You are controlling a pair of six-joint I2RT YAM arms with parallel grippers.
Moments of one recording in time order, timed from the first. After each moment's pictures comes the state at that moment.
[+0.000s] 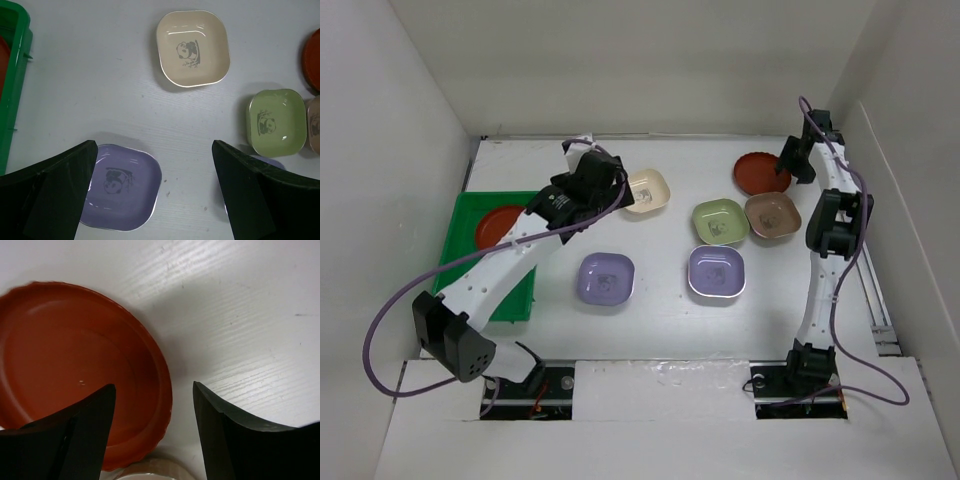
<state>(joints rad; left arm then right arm) -0.64 1.41 1.43 -0.75 -0.48 -0.71 -0.16 2.48 2.31 -0.79 0.07 0.30</state>
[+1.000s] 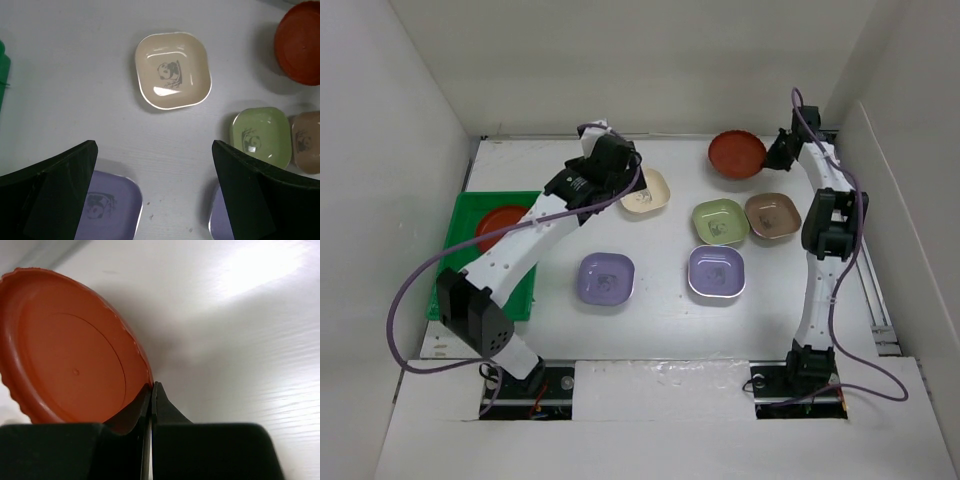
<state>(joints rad) -0.64 1.52 1.52 -0.71 -0.48 -0.69 -0.12 2.45 2.21 -0.65 -0.15 0.48</state>
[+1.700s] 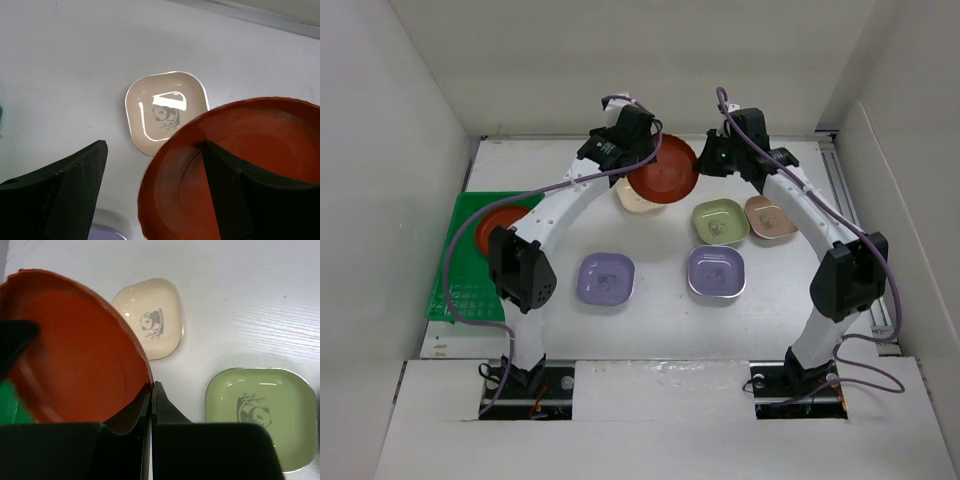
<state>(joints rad) -0.60 1.93 1.98 -0.73 -0.50 -0.58 0.34 1.78 1.65 -0.46 -0.15 0.39</state>
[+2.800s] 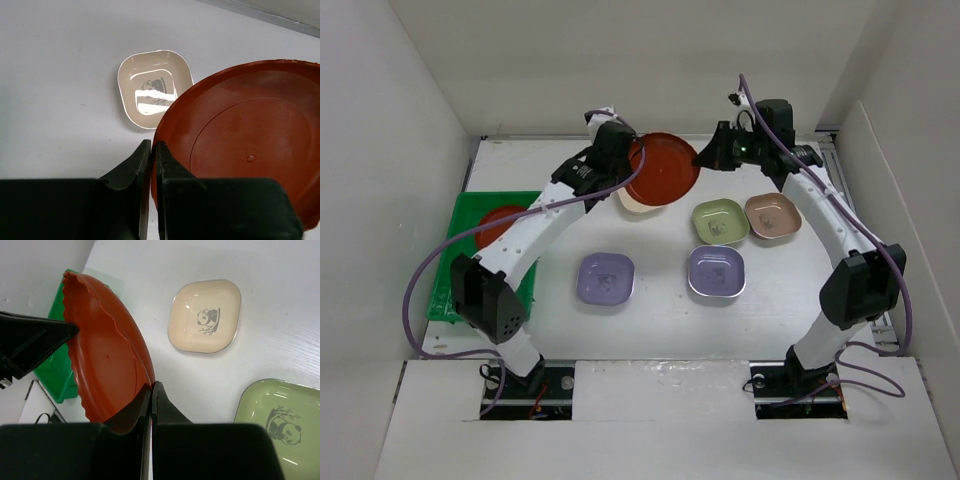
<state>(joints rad) -0.59 1.66 1.64 -0.63 -0.42 -0.62 0.27 1.68 1.64 -0.43 -0.53 0.36</state>
